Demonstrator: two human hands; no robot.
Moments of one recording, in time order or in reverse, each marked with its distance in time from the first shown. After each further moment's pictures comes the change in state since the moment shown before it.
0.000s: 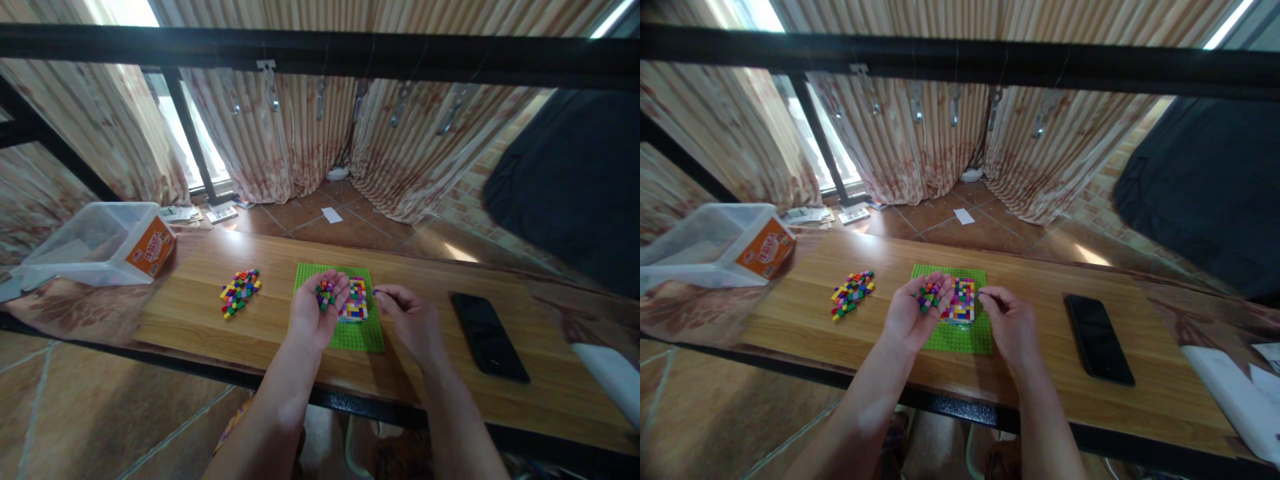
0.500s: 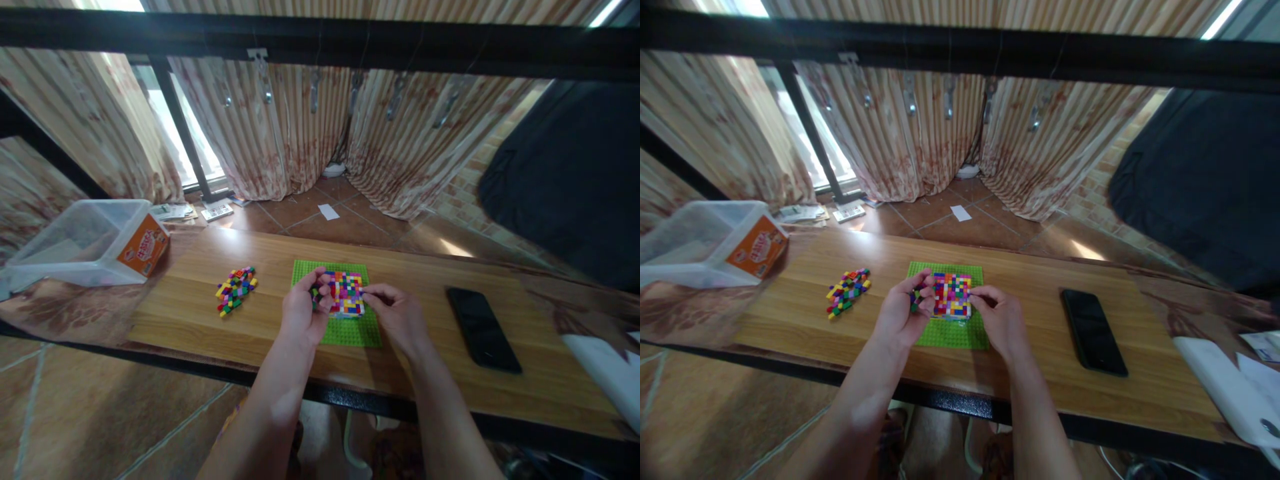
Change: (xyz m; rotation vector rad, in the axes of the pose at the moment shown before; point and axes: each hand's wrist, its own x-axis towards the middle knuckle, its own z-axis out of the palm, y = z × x) left_hand 0.000 0.006 -0.005 0.037 -0.026 0.025; right_hand 0.006 0.010 0.008 -0.045 -0.070 0.086
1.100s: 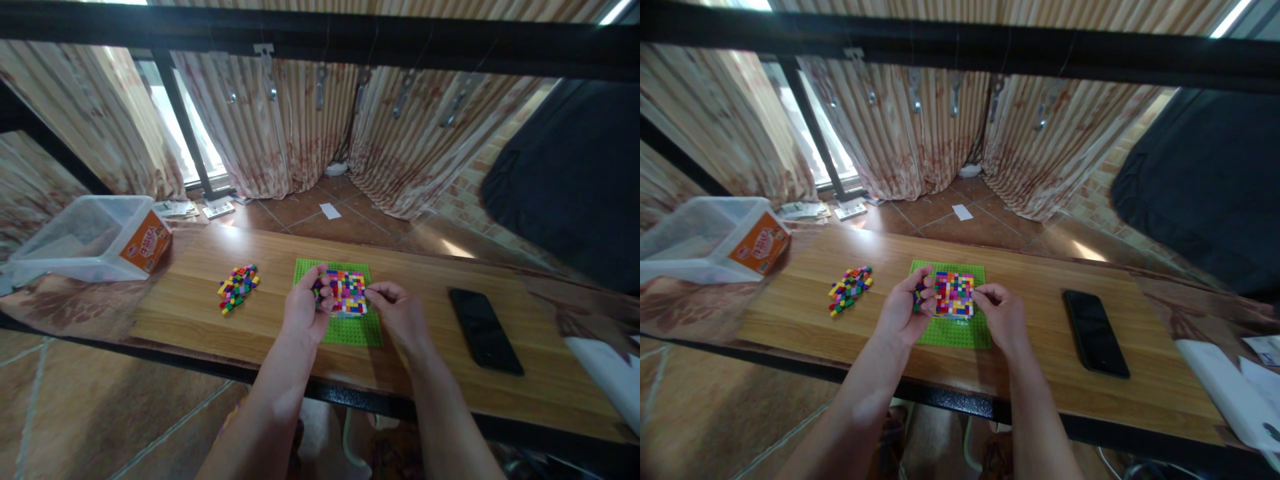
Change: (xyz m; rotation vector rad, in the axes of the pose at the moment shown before) left_hand -0.004 0.002 0.001 0.024 -0.010 -0.012; right_hand 0.004 0.005 0.002 0.080 0.038 0.046
